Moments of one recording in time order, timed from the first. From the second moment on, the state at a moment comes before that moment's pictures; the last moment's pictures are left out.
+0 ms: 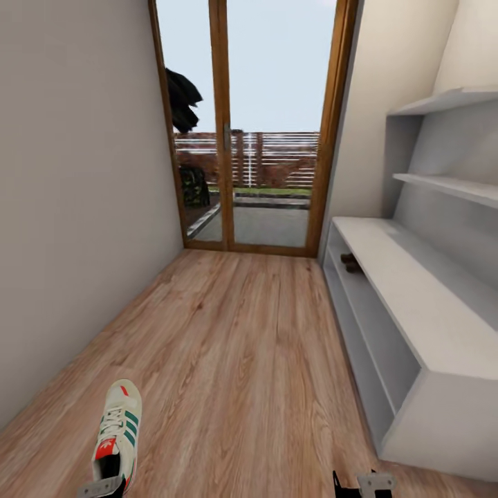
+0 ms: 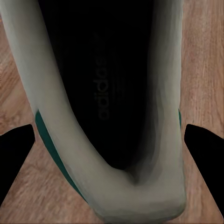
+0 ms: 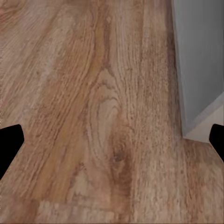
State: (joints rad) left arm -0.20 0.15 0.30 -0.41 0.04 -0.36 -0.26; right arm -0.21 -0.04 0.07 -0.40 0.03 -0.47 -0.14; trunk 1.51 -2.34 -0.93
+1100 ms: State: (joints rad) left arm -0.20 0.15 0.30 -0.41 0.04 -0.36 -0.26; right arm -0.21 -0.04 0.07 -0.40 0.03 -0.46 -0.14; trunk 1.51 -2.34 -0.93
